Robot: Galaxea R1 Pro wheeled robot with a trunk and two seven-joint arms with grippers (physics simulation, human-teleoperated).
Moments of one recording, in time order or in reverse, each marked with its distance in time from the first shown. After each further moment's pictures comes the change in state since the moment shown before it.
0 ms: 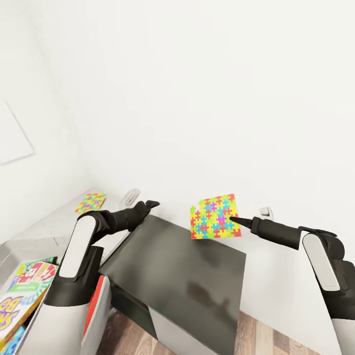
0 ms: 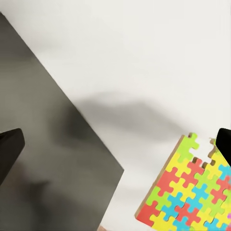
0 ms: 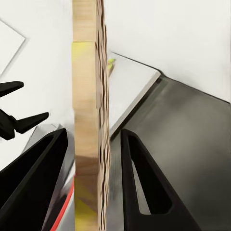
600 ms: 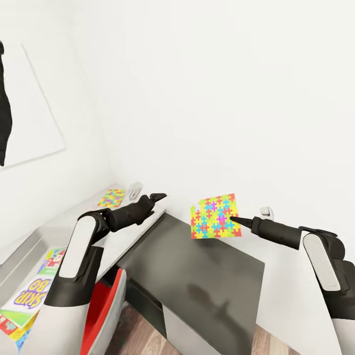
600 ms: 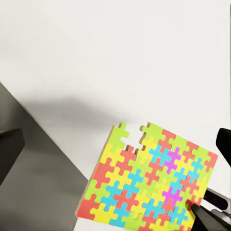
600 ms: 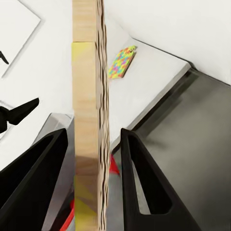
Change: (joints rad) left arm 0.002 0.000 -0.002 -0.001 0.004 0.018 -0.247; right arm 0.000 -0.001 -0.002 0.000 -0.005 0.001 -0.002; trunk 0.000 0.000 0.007
